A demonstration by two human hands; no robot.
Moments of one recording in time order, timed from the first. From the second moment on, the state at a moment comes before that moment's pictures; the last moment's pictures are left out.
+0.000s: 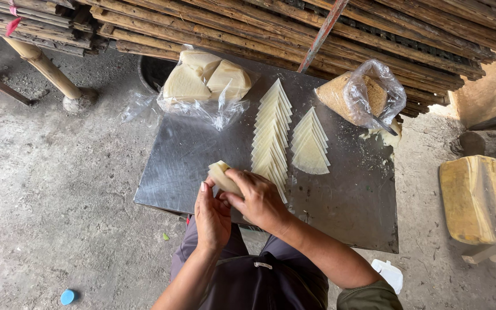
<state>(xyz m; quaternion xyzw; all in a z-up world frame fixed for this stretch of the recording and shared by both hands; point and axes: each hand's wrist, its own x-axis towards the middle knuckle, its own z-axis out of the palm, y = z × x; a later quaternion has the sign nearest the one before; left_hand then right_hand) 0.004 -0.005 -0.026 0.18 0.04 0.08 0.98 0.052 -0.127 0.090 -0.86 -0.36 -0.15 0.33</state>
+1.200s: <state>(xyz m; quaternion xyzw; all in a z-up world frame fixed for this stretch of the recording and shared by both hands) 0.204 0.048 0.009 0.98 -0.15 0.13 0.02 0.182 -0.229 0.033 -0.60 0.00 0.03 0.80</state>
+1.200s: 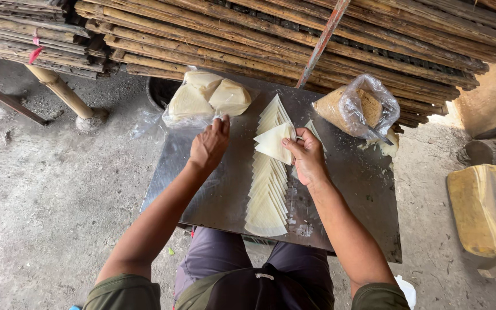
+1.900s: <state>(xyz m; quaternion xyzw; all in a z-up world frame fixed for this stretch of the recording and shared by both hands) 0.155 0.089 0.133 0.92 -0.27 0.16 0.24 0.220 -0.064 -0.041 -0.88 -0.34 -0.24 0.21</state>
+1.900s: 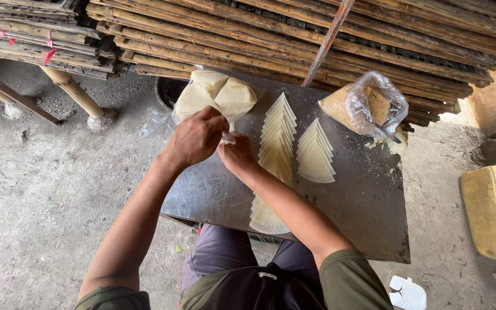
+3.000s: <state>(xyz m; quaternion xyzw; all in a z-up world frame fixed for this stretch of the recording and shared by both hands) 0.185 0.084 0.029 0.94 -0.20 0.26 0.12 0.199 -0.135 0.034 -0.95 -0.23 -0.09 0.17</state>
